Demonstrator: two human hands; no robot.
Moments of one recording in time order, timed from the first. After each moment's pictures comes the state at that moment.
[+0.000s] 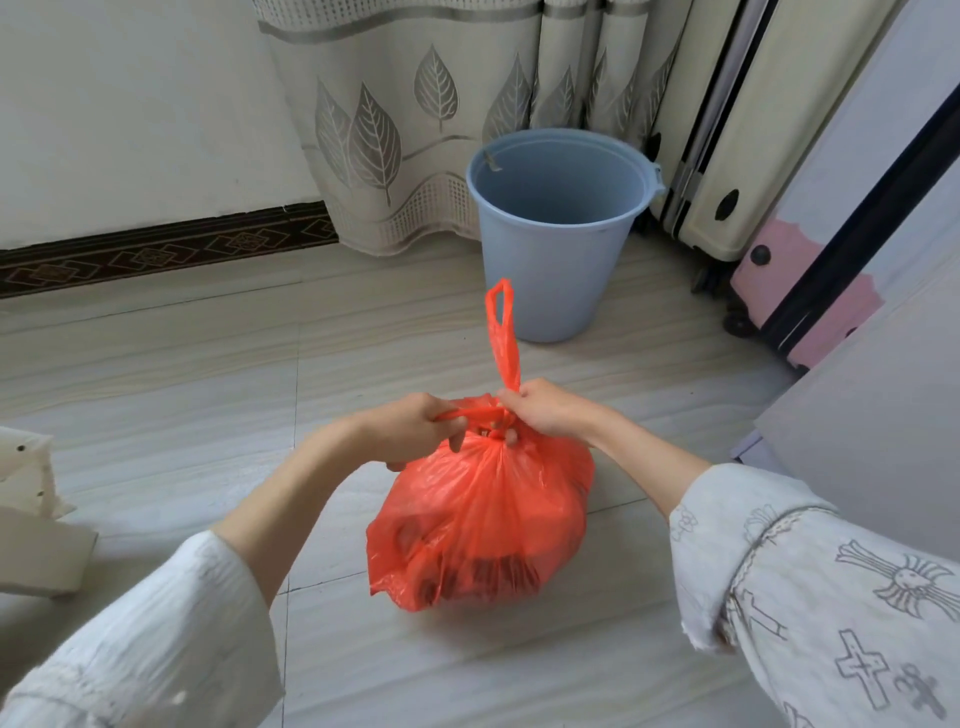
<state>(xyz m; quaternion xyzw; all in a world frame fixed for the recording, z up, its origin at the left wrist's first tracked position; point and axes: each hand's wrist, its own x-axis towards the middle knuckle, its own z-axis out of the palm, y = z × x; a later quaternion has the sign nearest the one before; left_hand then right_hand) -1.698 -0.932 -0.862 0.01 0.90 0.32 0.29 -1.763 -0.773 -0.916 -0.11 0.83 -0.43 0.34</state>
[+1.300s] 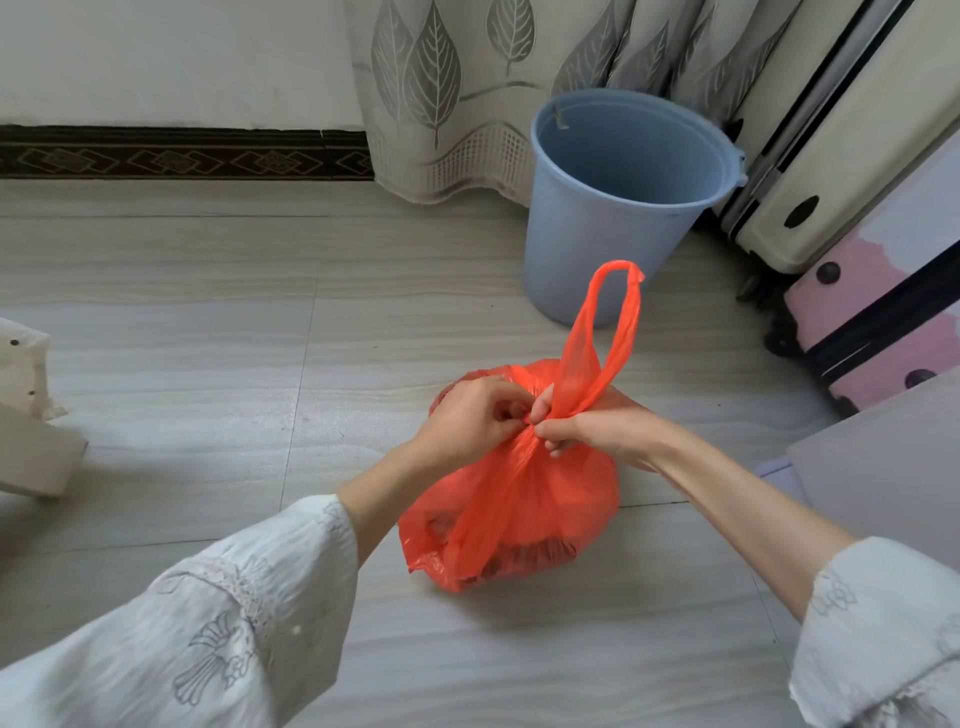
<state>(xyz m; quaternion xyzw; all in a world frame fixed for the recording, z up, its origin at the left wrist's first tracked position) -1.701 -0.904 -0.937 0.01 0.91 0.41 0.04 -1.747 -0.754 -0.905 -0.11 0.80 -0.47 0.35</state>
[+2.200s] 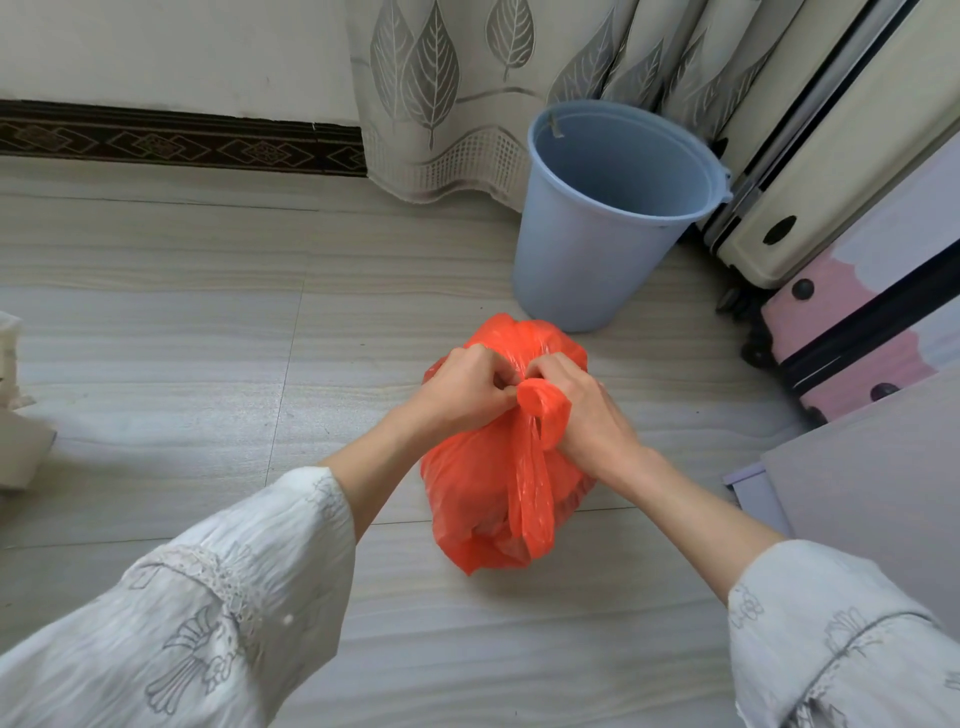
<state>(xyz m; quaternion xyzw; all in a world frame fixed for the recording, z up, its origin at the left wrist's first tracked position) -1.715 -0.908 -0.906 -0.04 0.92 0.39 0.07 -1.733 -0.766 -0.898 -0.29 0.93 -0.22 0.06</state>
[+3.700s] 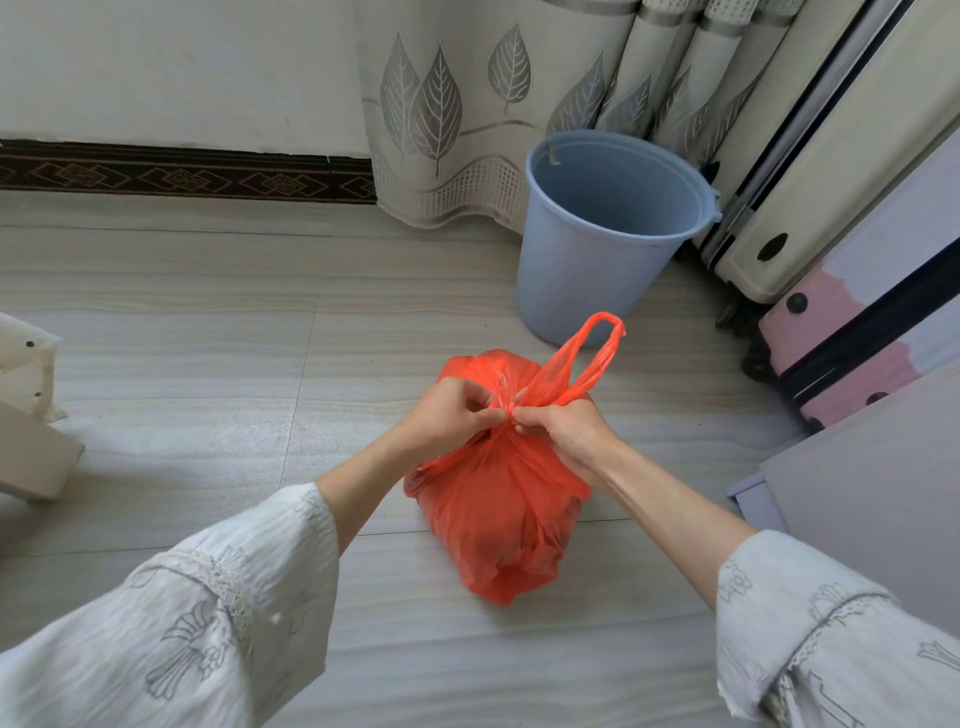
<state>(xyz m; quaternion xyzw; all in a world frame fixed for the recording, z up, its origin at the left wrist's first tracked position) -1.698 -0.918 -0.919 -0.09 0.87 0.48 0.10 -1.738 -0.776 -0.922 0.05 0.71 -0.65 0.28</state>
